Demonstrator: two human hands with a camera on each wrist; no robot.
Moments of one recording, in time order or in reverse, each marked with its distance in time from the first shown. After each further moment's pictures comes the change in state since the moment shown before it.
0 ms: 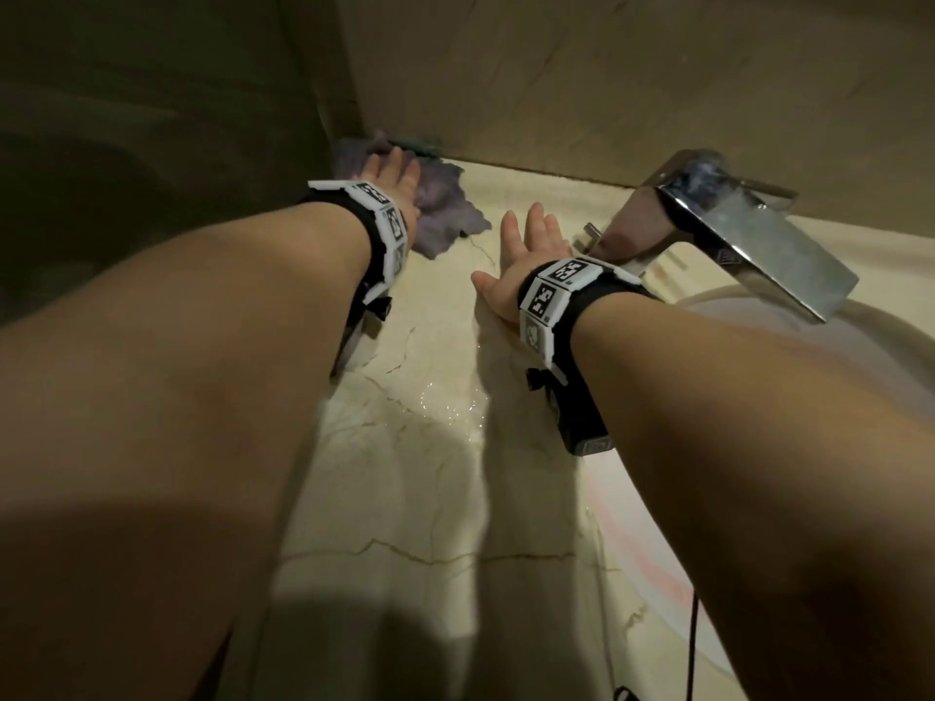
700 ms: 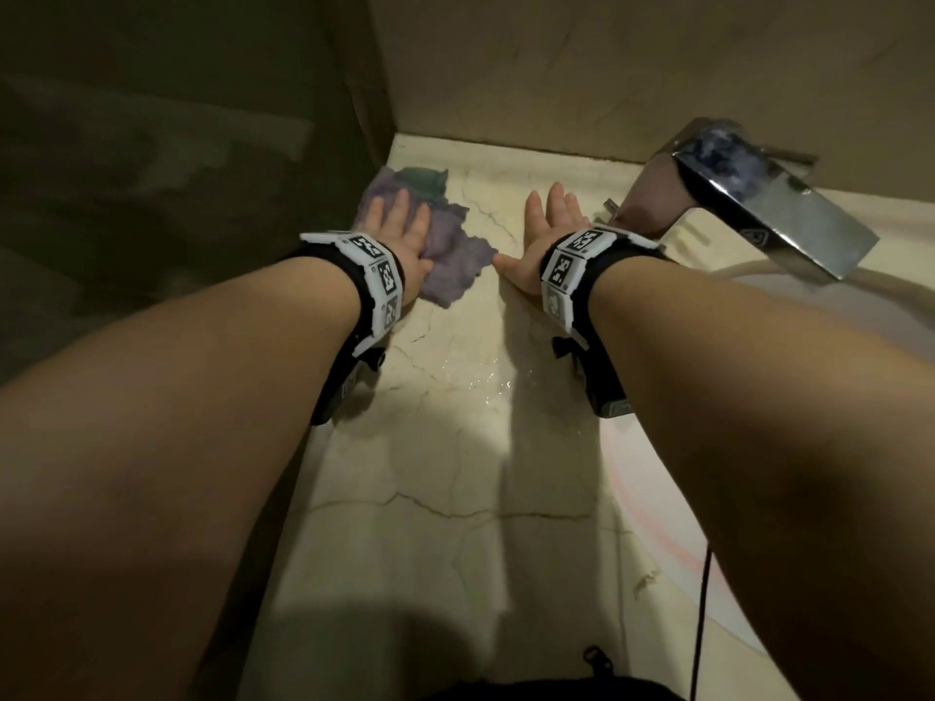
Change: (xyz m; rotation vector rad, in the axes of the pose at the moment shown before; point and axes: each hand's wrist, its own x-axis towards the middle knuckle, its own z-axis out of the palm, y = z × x) left_hand -0.074 -0.003 0.028 0.093 -0.101 -0.050; right_hand -0.003 0.005 0.003 -0.044 0.025 -0.034
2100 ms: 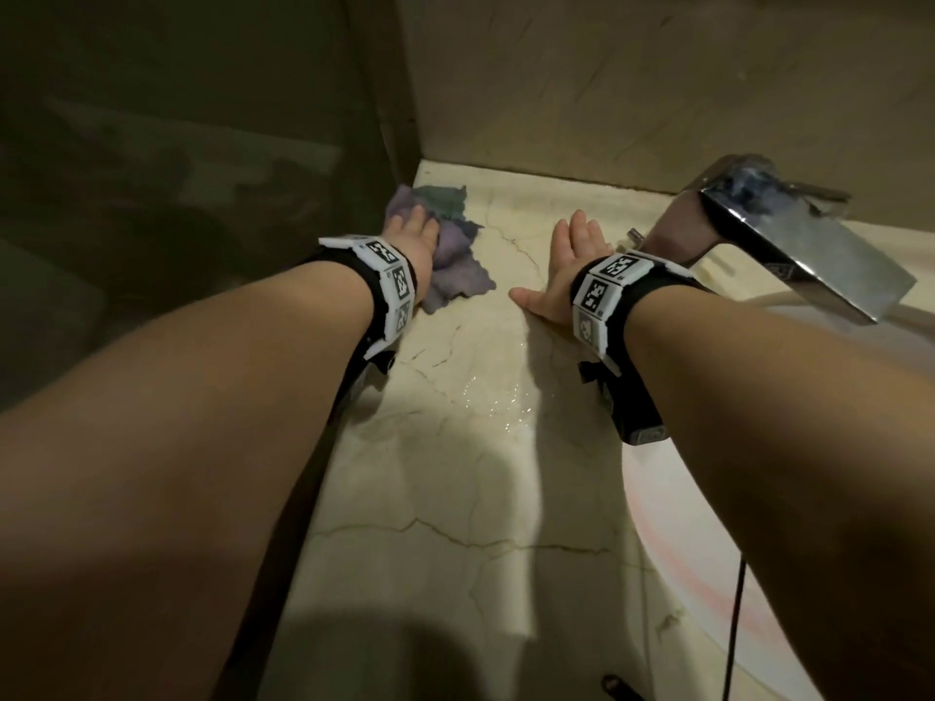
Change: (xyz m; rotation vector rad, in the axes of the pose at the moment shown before) left_hand 0.017 -0.008 -0.022 0.005 -0.062 -0.012; right_hand 0.001 0.001 -0.004 -0.078 -0.027 0.013
